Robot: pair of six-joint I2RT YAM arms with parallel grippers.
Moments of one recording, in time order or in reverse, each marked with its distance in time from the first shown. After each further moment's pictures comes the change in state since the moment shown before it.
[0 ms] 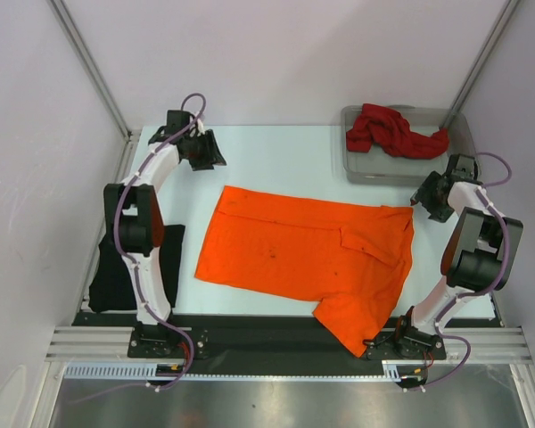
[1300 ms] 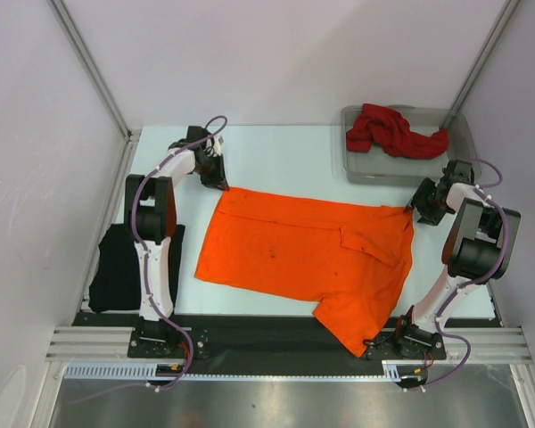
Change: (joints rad) left arm -0.048 0.220 0.076 -0.109 -0.016 0.158; right arm -0.021 0.095 -0.005 0.025 -0.158 -0.077
